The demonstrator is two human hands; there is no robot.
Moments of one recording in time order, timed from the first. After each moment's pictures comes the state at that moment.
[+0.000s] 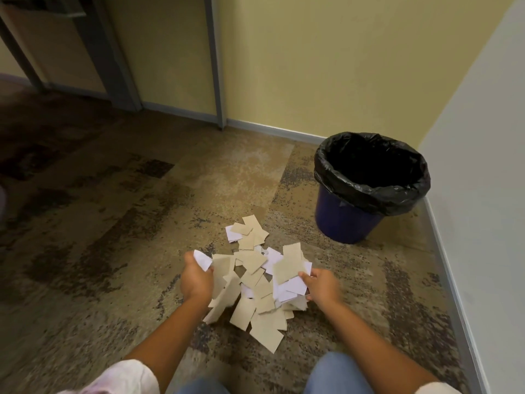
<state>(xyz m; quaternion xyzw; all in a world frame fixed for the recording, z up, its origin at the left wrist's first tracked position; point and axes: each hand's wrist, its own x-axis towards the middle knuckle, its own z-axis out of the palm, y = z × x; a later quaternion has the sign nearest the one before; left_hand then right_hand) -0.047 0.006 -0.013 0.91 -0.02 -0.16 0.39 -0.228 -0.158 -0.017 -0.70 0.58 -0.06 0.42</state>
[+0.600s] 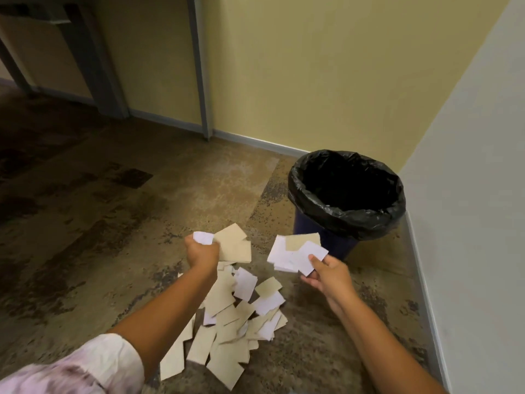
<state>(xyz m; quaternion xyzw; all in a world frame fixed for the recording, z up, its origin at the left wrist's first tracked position) -0.059 -0.128 0.041 0.77 0.10 -0.21 0.60 -0.254 -0.253 0.054 -0.47 0.52 -0.21 0.68</state>
